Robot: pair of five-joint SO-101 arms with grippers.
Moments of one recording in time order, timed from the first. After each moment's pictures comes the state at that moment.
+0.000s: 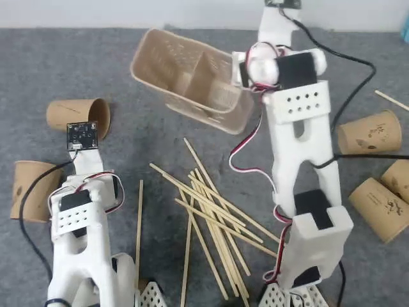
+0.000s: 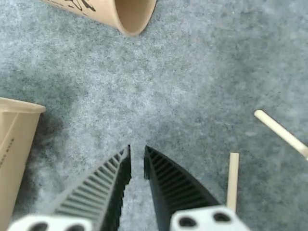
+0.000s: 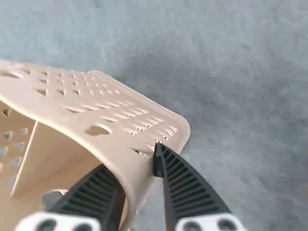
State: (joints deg) left arm -24.6 -39.7 72.7 41.6 -6.2; right arm -17.9 16.2 -50.3 95.8 -11.6
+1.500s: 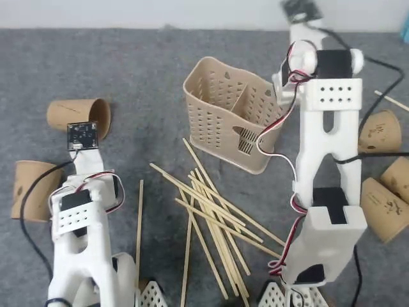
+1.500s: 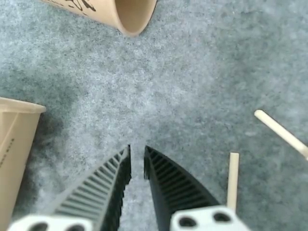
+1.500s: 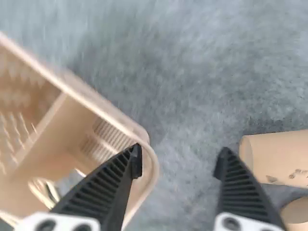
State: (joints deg) left arm -24.7 -39.7 72.7 41.6 -6.2; right arm -6.4 17.2 -47.5 100.7 2.9
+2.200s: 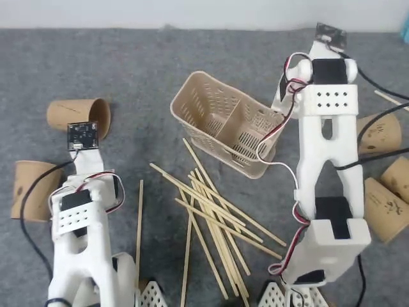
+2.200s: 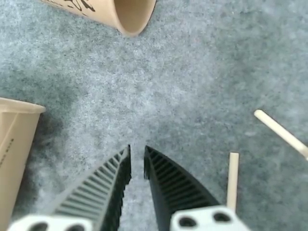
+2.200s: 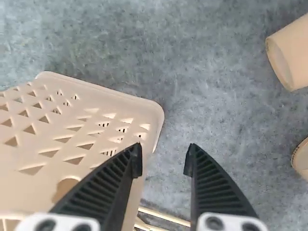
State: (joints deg) left arm -24.6 -39.7 72.7 41.6 -6.2; right arm -6.5 11.3 -28.6 100.7 -21.8
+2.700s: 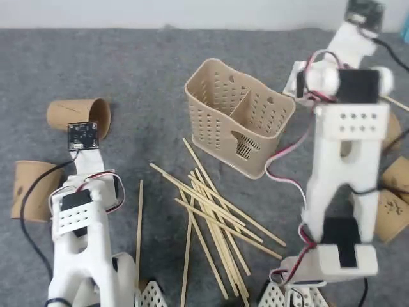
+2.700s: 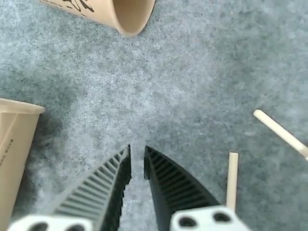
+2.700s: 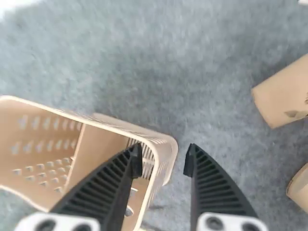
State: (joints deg) left arm -24.5 -39.7 72.7 41.6 -6.2; right arm -4.8 -0.2 -36.6 100.7 -21.8
